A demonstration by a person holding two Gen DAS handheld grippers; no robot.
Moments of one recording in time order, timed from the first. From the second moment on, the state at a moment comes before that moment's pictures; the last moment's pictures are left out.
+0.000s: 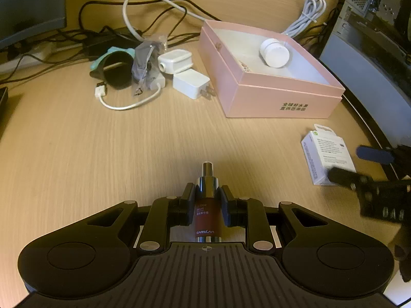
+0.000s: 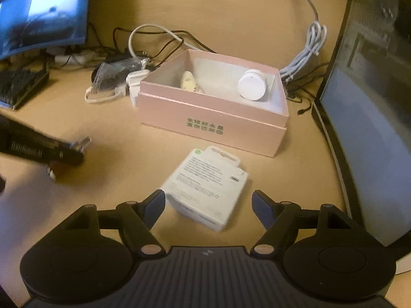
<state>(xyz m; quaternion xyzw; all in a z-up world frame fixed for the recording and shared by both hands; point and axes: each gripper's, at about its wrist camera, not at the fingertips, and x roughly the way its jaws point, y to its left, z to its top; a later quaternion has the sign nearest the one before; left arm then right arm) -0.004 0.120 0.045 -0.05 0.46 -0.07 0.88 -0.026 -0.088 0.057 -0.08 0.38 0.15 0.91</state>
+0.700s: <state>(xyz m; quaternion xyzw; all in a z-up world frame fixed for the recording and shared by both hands) -0.005 0.119 0.045 -0.06 0.46 -0.07 0.88 -0.005 -0.049 0.045 -0.11 0.40 0.28 0.86</state>
